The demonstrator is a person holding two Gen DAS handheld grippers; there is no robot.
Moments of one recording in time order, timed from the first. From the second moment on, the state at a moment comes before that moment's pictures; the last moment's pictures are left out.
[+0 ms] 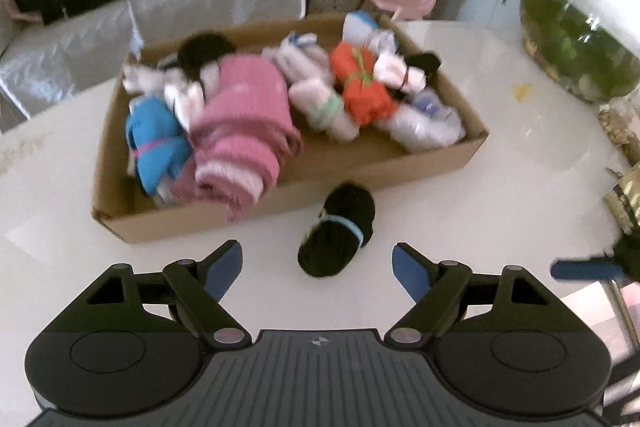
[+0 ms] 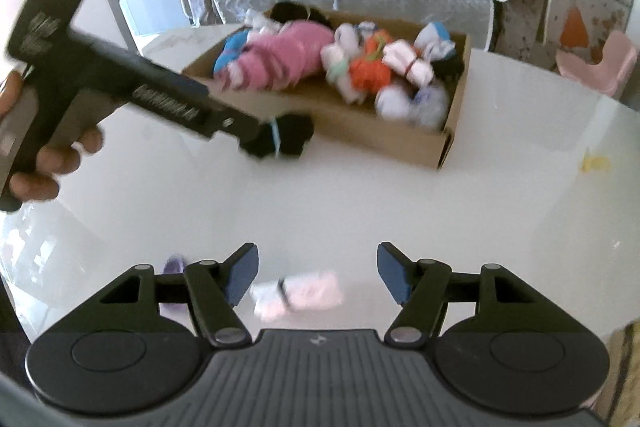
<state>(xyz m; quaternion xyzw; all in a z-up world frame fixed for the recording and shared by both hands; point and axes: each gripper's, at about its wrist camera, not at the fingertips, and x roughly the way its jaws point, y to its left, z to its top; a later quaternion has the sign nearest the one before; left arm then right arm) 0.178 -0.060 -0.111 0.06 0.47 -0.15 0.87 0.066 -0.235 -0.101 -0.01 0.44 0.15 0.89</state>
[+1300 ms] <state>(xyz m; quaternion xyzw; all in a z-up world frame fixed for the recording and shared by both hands) 0.193 -0.088 -0.152 0.07 0.46 -0.17 0.87 0.058 -0.230 -0.140 0.02 0.42 0.12 0.90</state>
